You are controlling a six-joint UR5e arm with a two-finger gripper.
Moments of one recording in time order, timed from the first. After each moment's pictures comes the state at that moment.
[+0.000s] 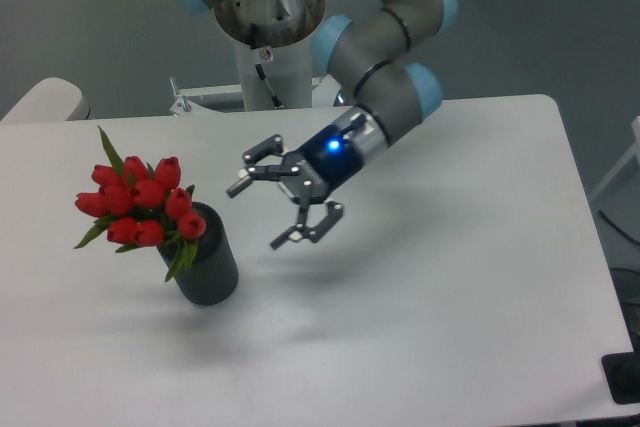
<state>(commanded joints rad) 2.74 -1.85 -1.97 -0.86 0.12 1.42</state>
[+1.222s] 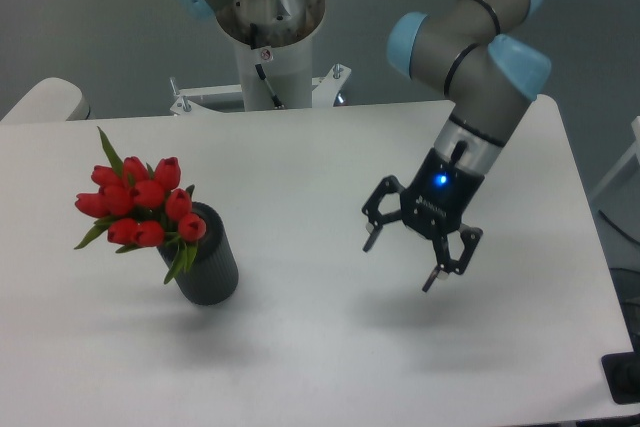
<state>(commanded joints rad) 2.66 -2.01 -1.55 -0.95 1.02 1.31</state>
